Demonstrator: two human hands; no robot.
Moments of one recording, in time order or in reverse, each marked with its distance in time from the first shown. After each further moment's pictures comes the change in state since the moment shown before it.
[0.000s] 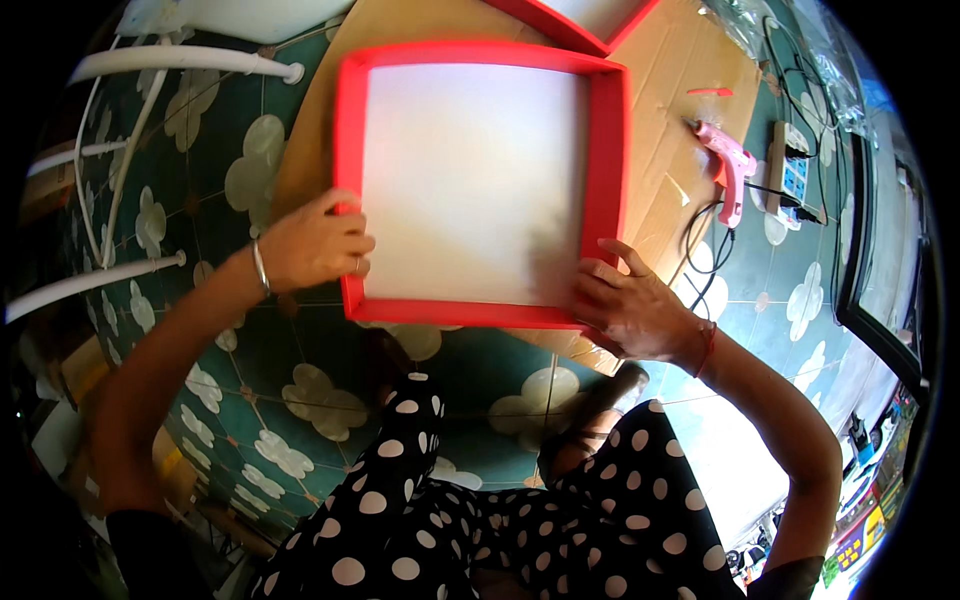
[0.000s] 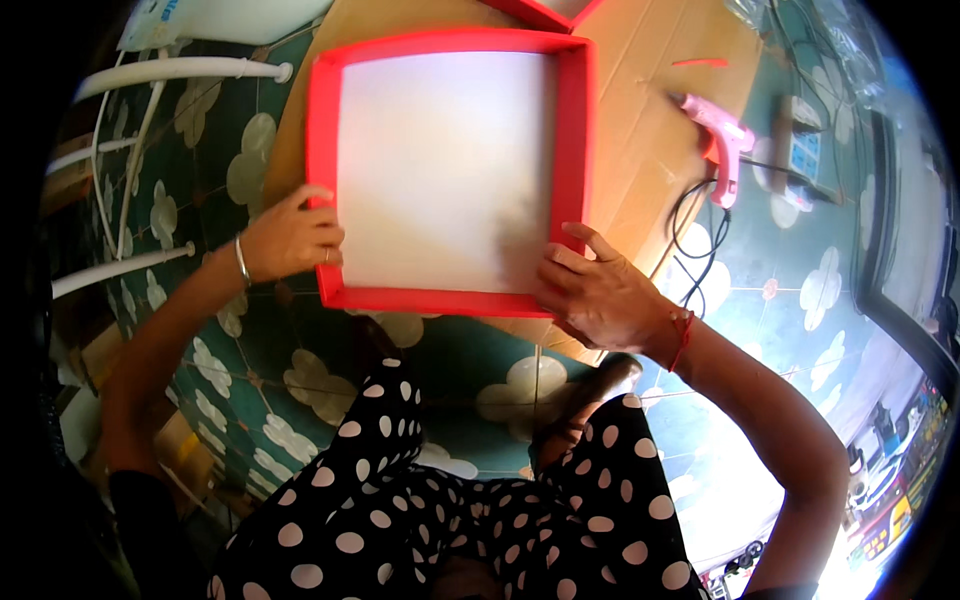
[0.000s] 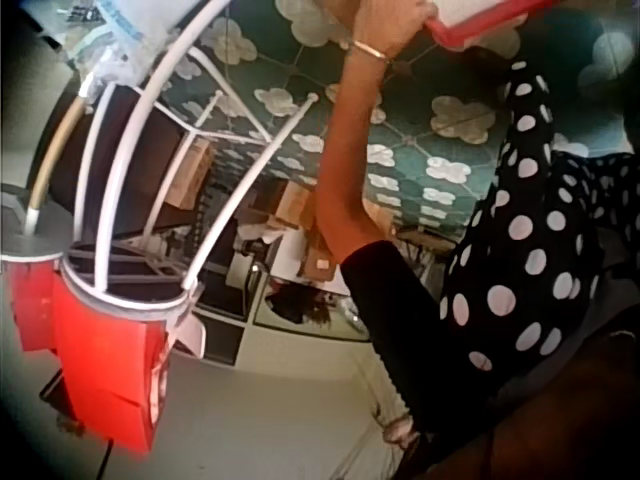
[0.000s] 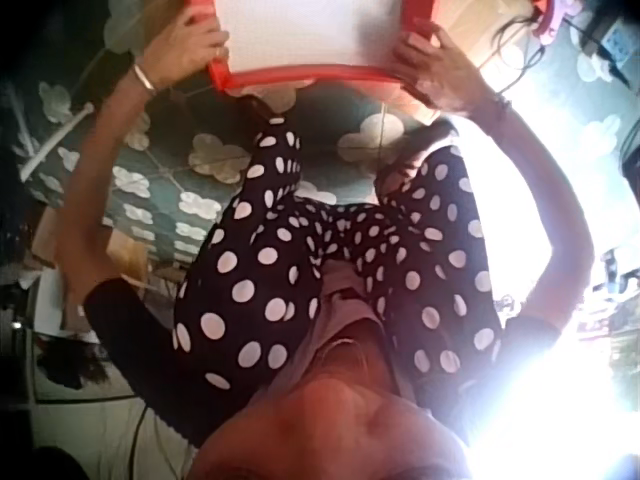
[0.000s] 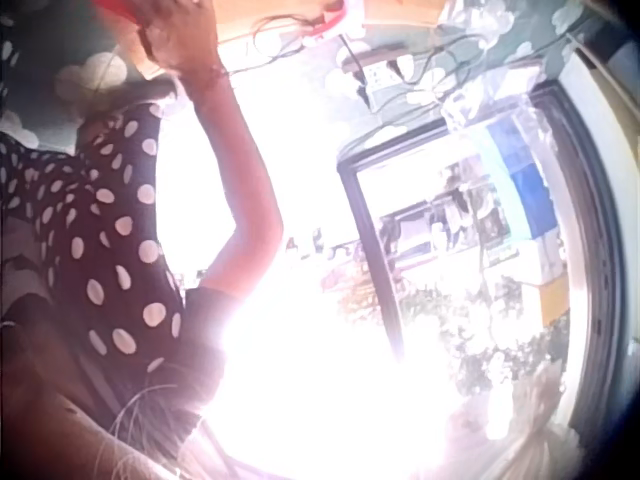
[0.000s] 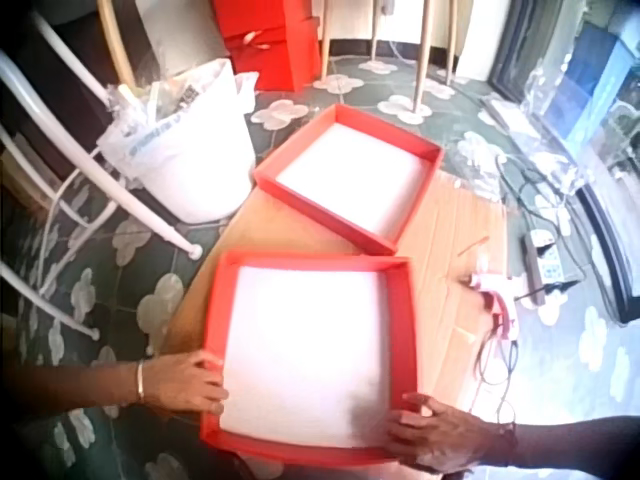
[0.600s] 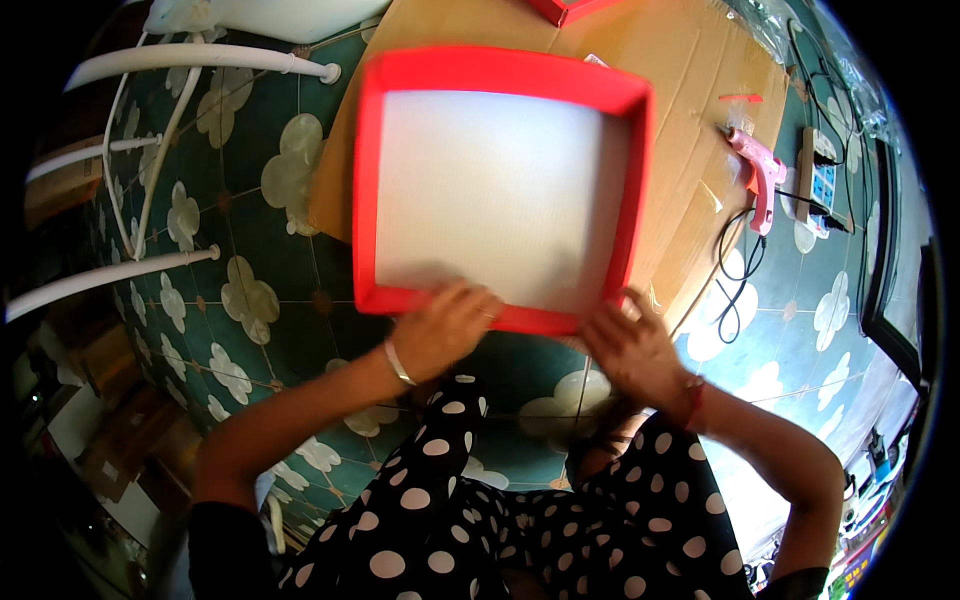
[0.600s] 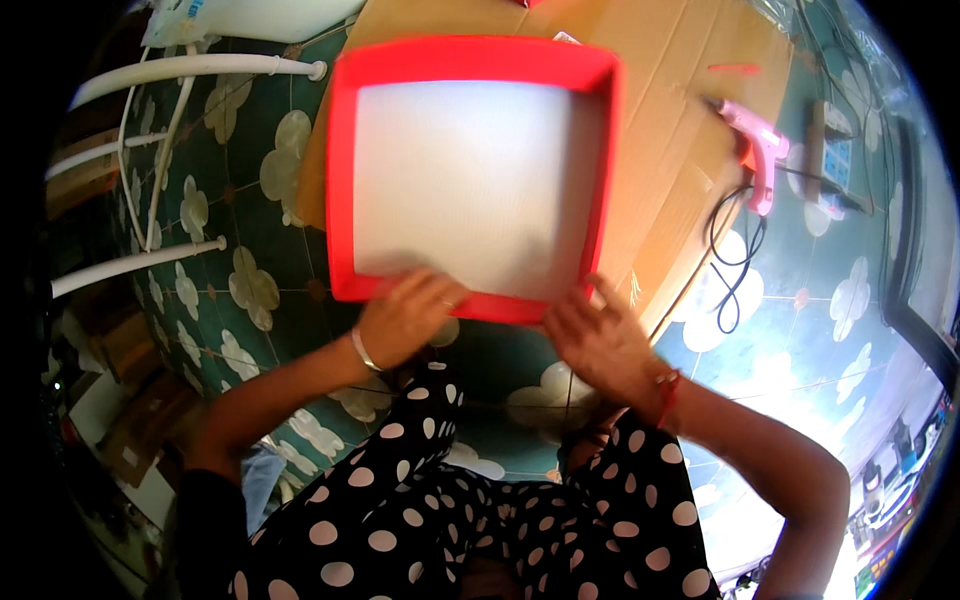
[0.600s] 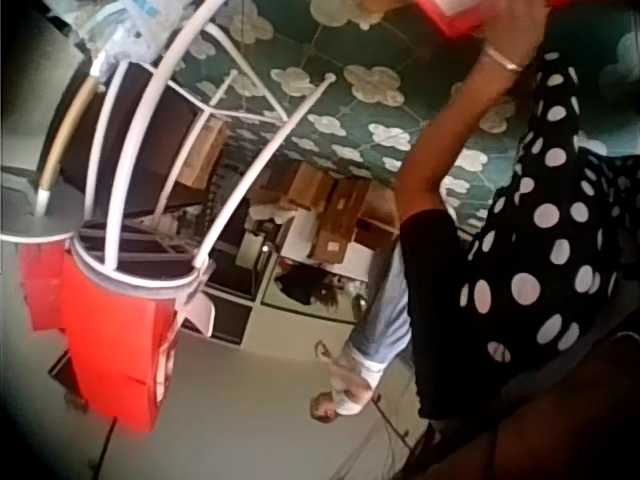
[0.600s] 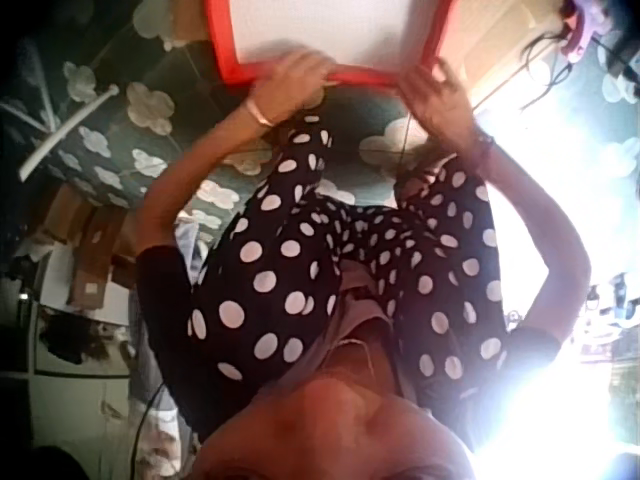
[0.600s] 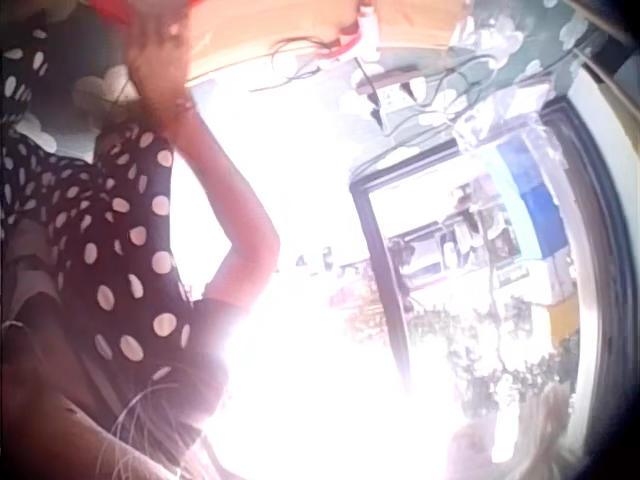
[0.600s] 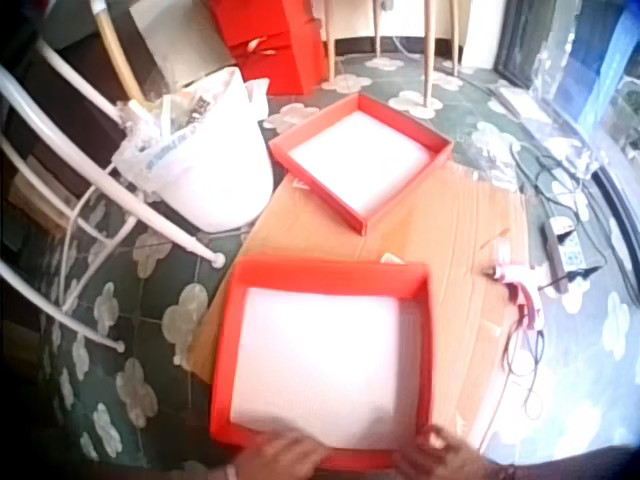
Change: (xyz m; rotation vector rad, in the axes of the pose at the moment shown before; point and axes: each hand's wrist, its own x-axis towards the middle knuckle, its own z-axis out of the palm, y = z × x) left_hand 0.061 0.118 0.035 -0.129 0.373 -0.524; right_hand 0.012 -0.052 0.028 -0.188 0.121 0.137
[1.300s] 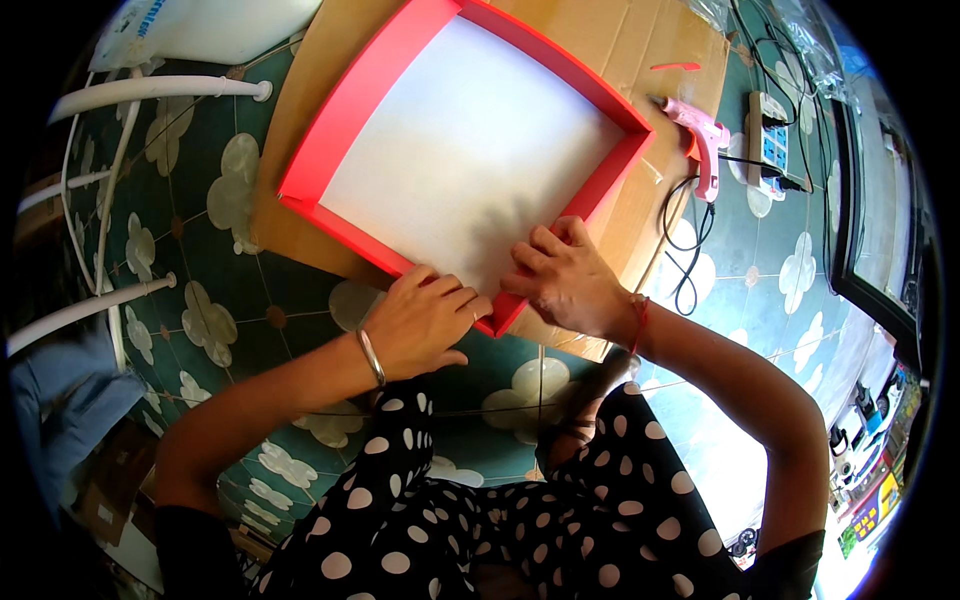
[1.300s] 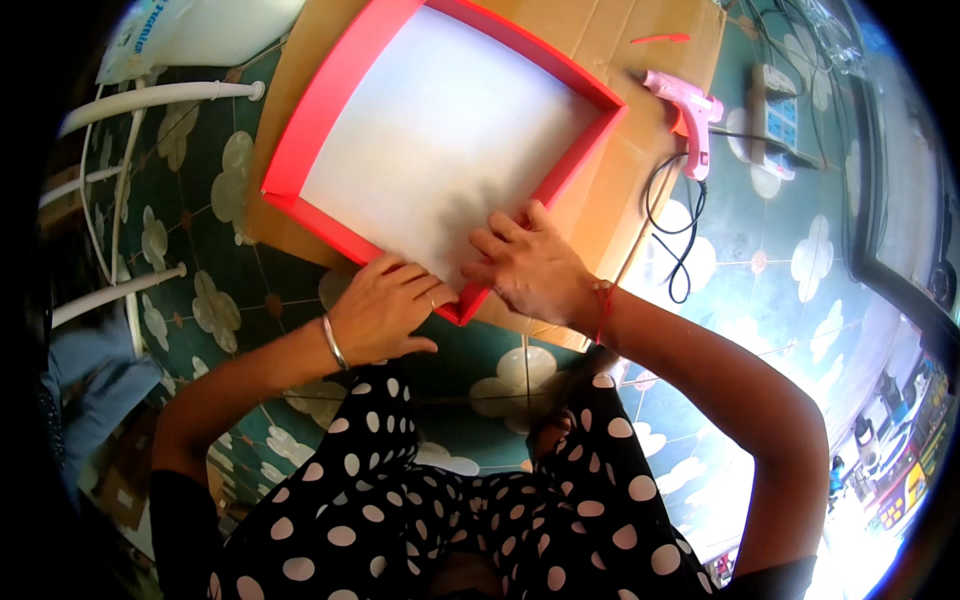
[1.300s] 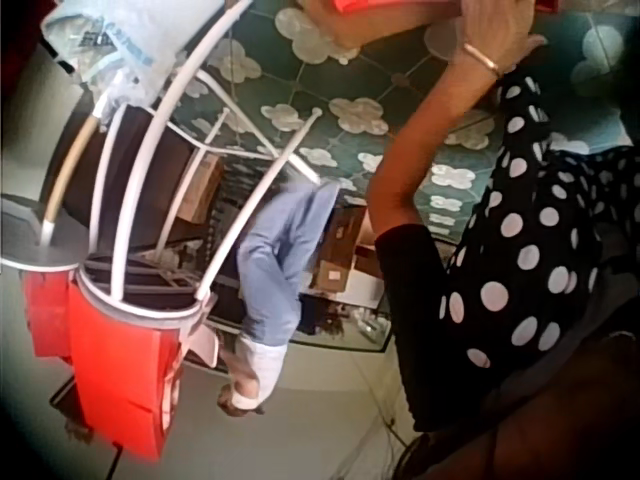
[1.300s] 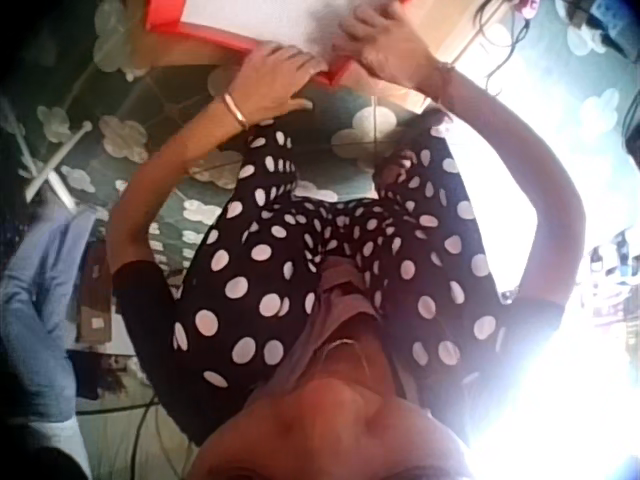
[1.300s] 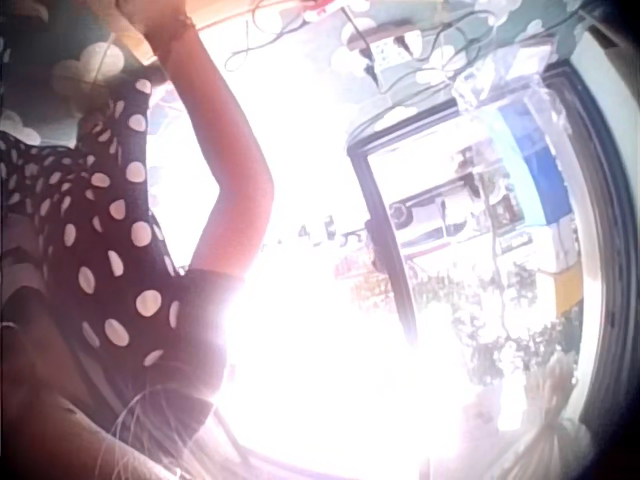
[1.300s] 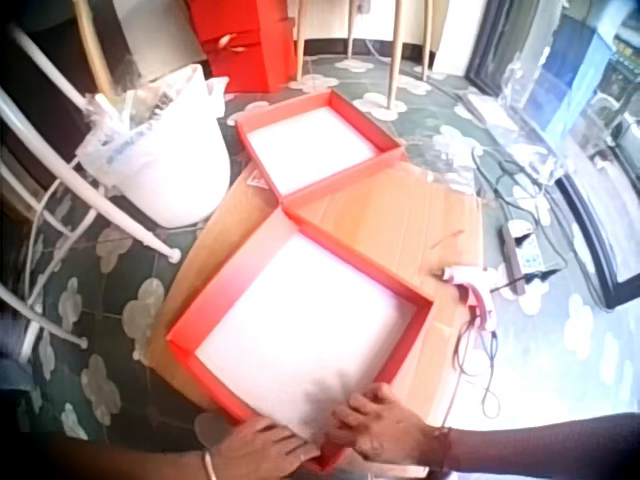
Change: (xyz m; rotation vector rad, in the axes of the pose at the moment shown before) left_hand 0.047 0.010 -0.010 -0.219 -0.255 0.171; right_hand 0.025 0.040 0.013 0.135 0.049 -0.028
